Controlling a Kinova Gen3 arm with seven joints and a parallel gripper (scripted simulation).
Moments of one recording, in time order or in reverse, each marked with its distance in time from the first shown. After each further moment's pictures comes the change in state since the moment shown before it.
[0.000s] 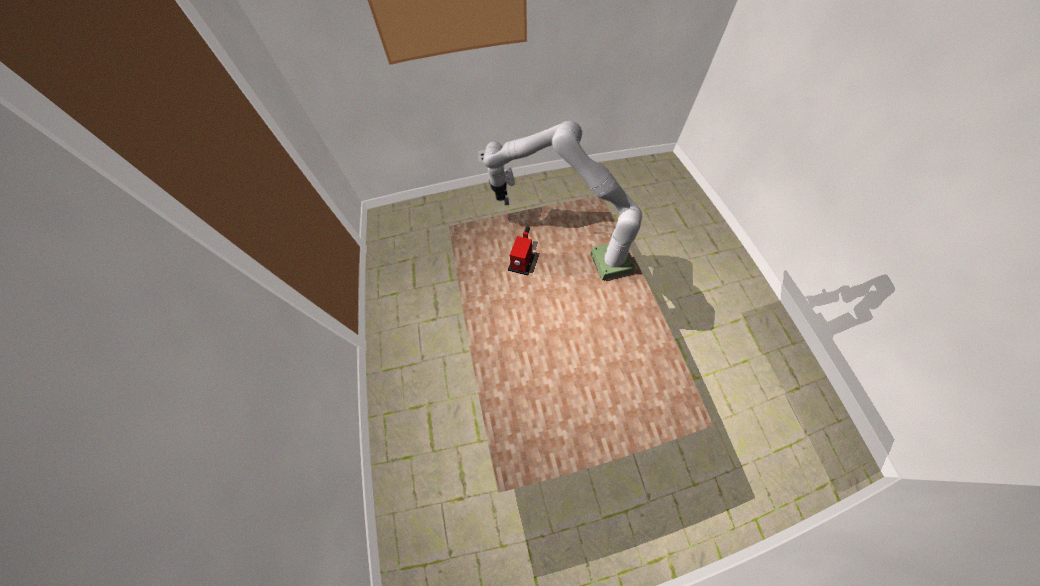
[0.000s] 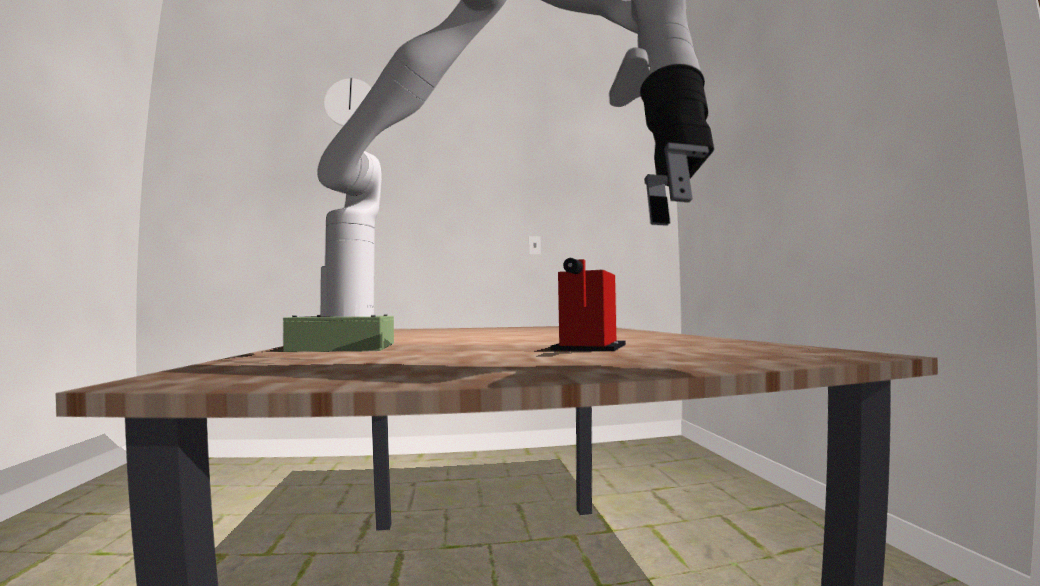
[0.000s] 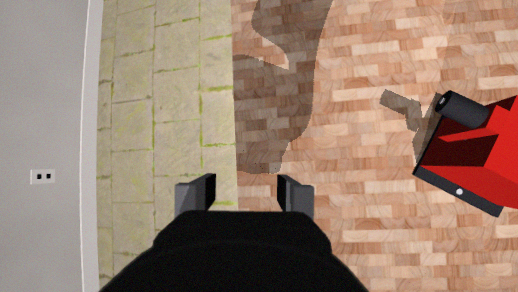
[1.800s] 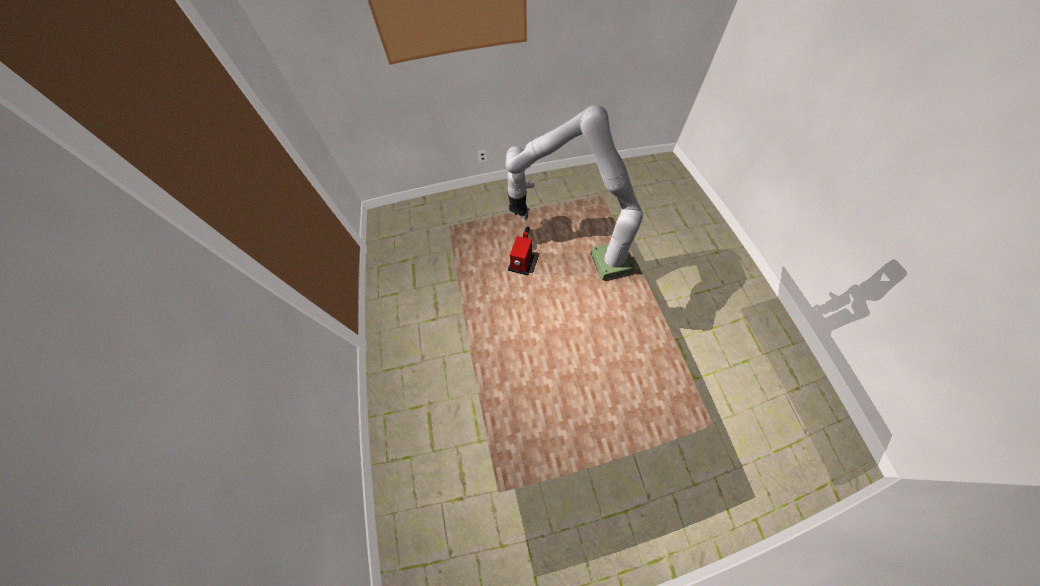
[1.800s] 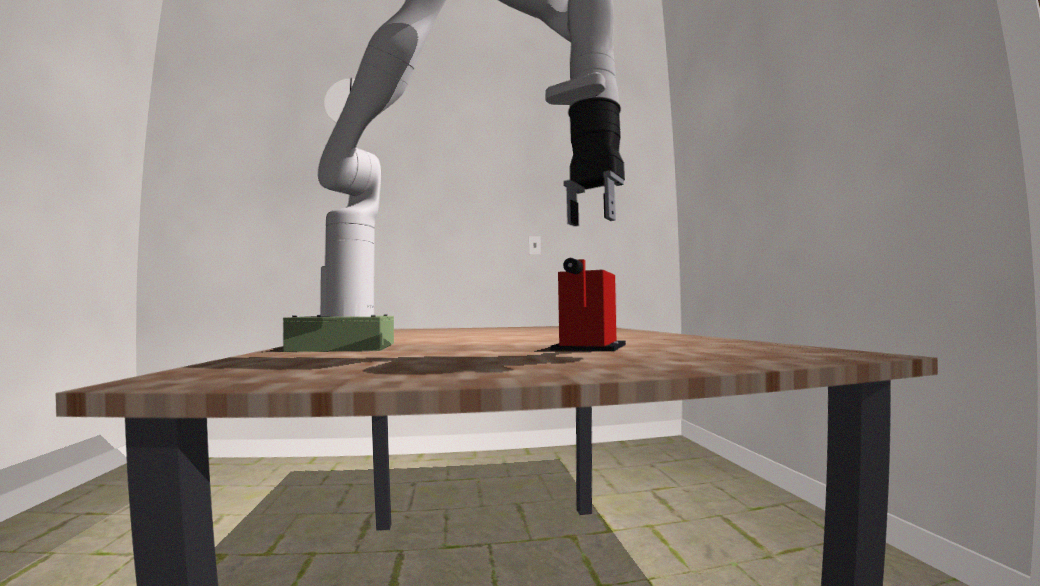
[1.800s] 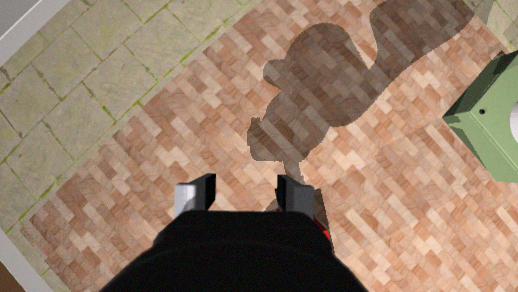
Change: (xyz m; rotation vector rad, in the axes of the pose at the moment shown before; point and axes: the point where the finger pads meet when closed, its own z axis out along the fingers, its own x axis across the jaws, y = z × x) arm 0.129 -0.056 -0.049 -0.128 0.186 -0.858
